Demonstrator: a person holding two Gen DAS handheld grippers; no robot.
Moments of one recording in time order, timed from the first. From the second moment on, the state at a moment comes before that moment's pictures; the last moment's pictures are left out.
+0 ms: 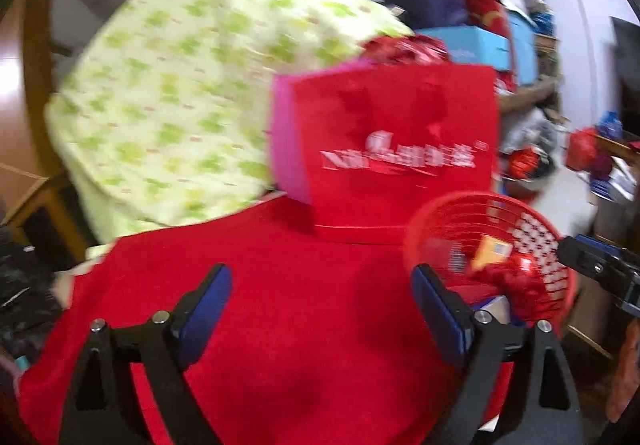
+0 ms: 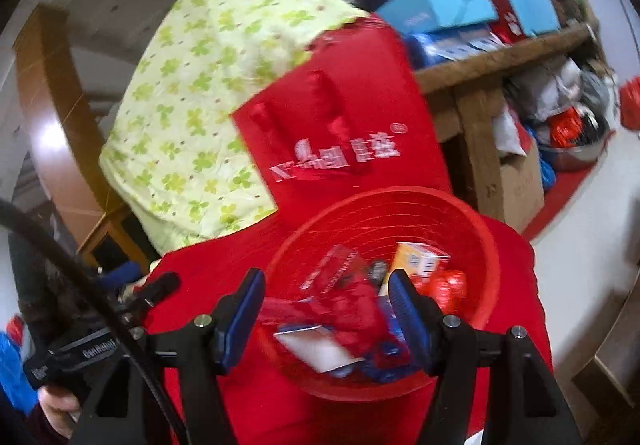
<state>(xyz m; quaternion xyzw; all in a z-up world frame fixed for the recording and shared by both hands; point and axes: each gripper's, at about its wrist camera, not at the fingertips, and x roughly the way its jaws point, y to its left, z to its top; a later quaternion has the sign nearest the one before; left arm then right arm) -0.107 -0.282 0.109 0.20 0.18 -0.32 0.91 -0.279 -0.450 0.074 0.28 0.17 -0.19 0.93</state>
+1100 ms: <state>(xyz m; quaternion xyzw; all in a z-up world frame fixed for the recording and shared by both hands) -0.110 -0.041 0.128 0.14 0.21 -0.08 0.96 -0.197 -0.220 0.133 0.13 0.23 -0.12 0.96</state>
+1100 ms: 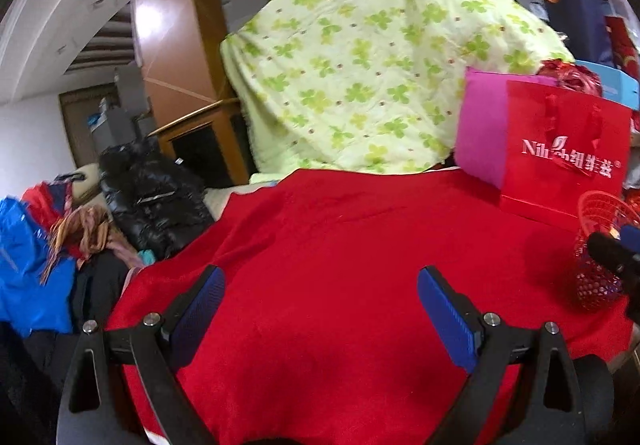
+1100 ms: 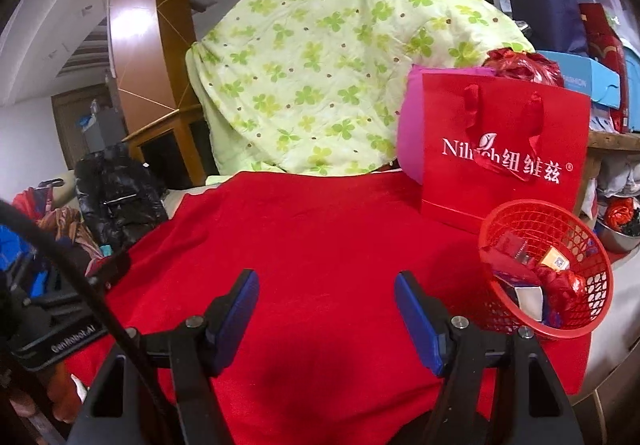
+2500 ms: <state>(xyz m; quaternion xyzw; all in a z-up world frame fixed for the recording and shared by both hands) -0.200 -0.211 0.120 0.23 0.22 -0.30 0.90 -0.346 -0.357 0.126 0.18 0.20 -0.33 0.90</state>
